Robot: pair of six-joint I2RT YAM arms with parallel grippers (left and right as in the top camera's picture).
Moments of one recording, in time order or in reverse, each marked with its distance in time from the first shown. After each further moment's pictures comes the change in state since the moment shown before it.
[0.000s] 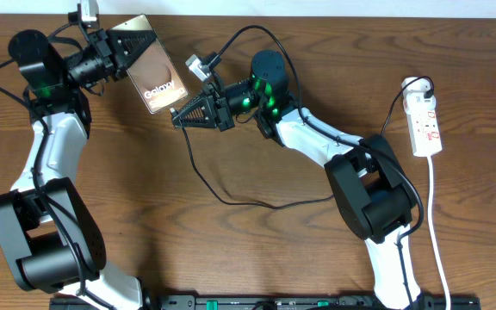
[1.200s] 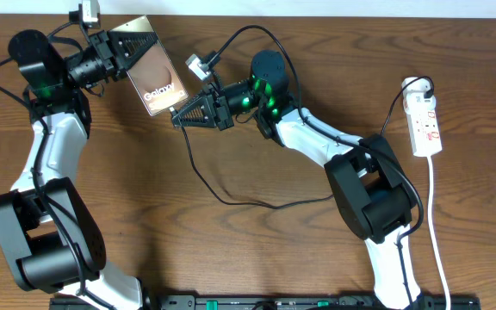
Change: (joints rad) left arm 0.000 0.000 0.000 0.000 0.026 0.037; right arm 0.000 0.000 0.000 0.008 0.009 0.040
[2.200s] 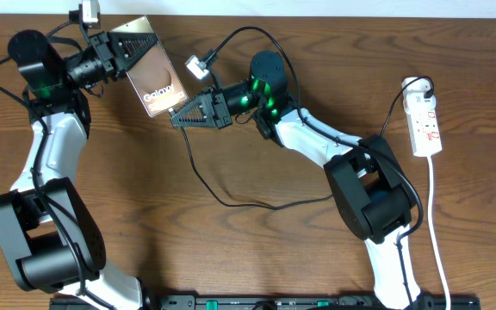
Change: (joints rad) left arm 0.000 0.000 0.000 0.004 0.018 0.026; right arm 0.002 0.000 0.000 0.002 0.010 0.131
